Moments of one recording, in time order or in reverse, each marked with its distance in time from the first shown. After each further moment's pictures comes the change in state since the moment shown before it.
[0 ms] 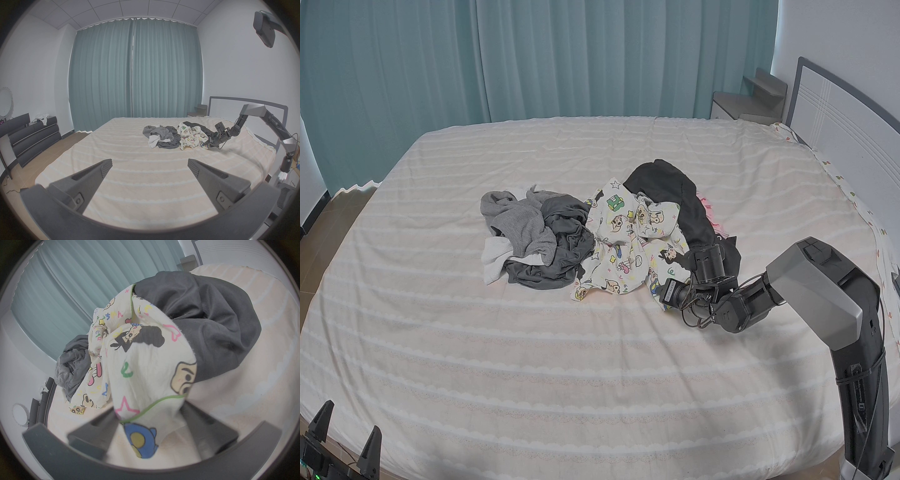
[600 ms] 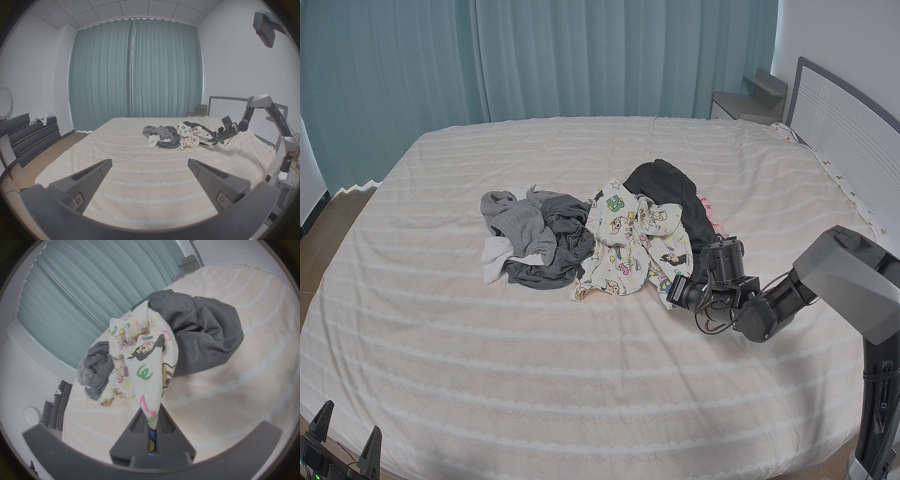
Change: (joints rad) left arm 0.000 0.000 0.000 0.000 -0.002 0.000; right arm 0.026 -0.190 0.275 -0.150 0.062 0.051
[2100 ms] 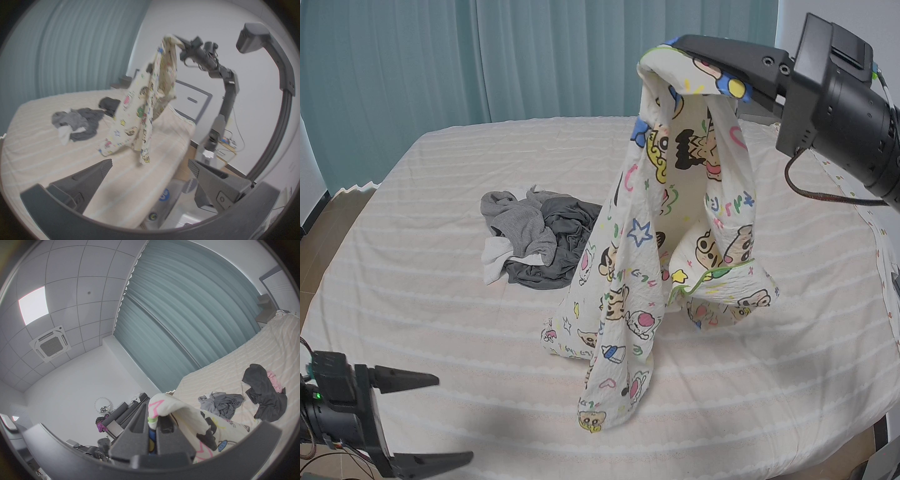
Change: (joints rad) left arm -0.383 0.855 -0.378 -0.082 -0.498 0.116; right arm 0.452 -0.867 -0.021 0.135 0.087 -0.137
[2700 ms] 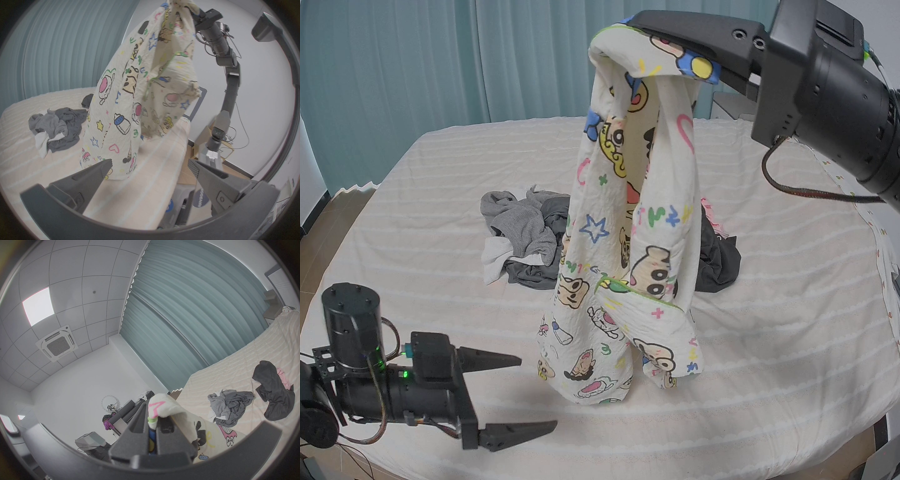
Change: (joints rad) left arm -0.141 0.474 0.031 -0.472 -0.003 0.003; right arm 0.098 0.040 -0.058 0.000 -0.022 -0.013
